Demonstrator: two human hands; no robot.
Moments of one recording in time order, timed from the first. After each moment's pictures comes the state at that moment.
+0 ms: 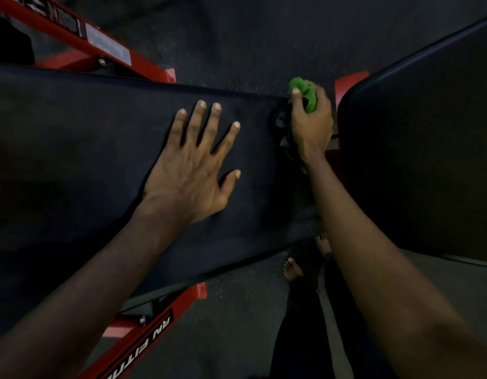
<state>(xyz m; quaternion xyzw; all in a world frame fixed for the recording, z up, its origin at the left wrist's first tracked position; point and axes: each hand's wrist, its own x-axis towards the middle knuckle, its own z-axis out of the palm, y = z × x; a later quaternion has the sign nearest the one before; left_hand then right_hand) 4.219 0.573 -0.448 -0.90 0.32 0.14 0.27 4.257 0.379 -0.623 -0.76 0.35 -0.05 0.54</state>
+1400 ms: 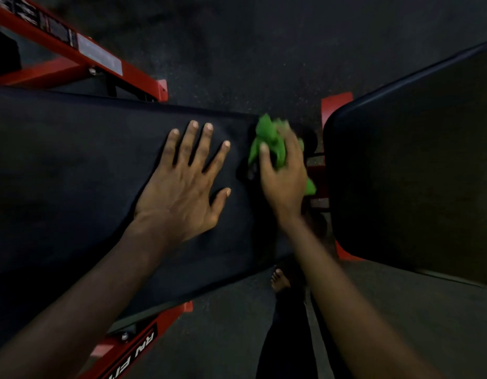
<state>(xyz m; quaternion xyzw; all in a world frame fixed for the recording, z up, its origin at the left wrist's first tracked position) 4.219 0.571 -0.450 -0.90 0.31 0.13 0.27 4.194 0.417 -0.583 -0.78 0.26 -0.06 0.56</state>
